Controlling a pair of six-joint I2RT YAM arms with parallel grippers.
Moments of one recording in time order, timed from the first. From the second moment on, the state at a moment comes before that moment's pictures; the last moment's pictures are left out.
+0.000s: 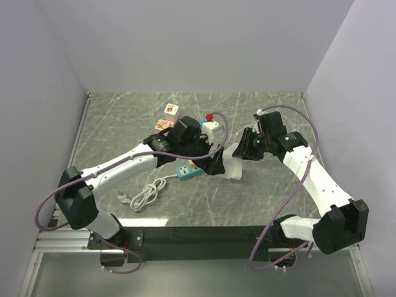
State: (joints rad) left arm -0.85 1.51 1.27 -0.40 0.40 -0.28; right arm 0.31 1.23 1.09 -0.77 -0.29 0.54
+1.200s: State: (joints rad) left arm -0.91 1.63 1.34 -0.46 0.38 -0.30; right arm 0.43 1.24 1.10 -0.73 -0.22 0.60
